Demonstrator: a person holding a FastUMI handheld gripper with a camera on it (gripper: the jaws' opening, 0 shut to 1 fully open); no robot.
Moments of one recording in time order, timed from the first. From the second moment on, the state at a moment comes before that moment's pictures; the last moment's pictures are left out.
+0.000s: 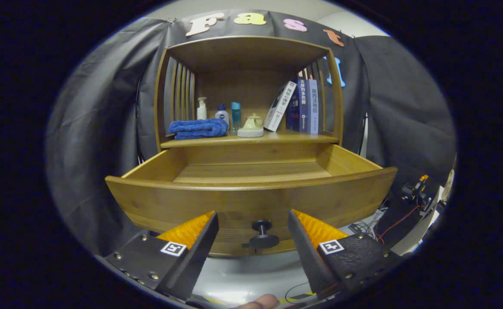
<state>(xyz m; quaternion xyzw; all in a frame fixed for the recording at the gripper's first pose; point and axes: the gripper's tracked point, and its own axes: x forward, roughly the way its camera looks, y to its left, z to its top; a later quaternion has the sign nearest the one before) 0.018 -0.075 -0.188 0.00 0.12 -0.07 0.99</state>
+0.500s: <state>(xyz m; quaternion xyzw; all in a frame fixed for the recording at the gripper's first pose) 0.036 -0.080 -0.216 0.00 0.14 -0.05 0.99</state>
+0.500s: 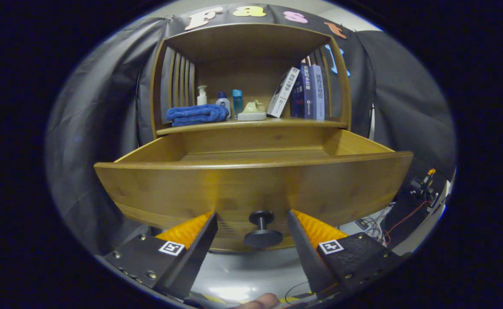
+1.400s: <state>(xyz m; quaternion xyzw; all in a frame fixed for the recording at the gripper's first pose) 0.082 -0.090 -0.217 0.01 0.15 -0.04 0.99</state>
